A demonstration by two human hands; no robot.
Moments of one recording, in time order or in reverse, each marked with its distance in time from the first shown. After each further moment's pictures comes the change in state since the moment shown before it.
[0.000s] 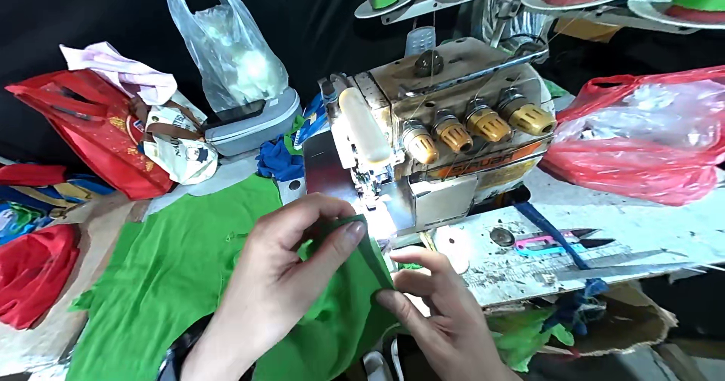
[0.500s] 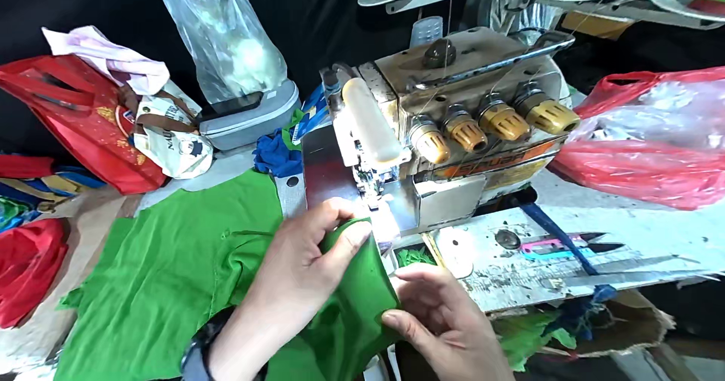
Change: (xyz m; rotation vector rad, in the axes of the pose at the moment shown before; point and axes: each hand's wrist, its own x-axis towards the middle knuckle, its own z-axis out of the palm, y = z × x) left_hand -0.001 -0.018 0.018 0.090 -0.047 -0.212; right_hand -0.011 -0.003 -0.005 0.085 -0.021 0.156
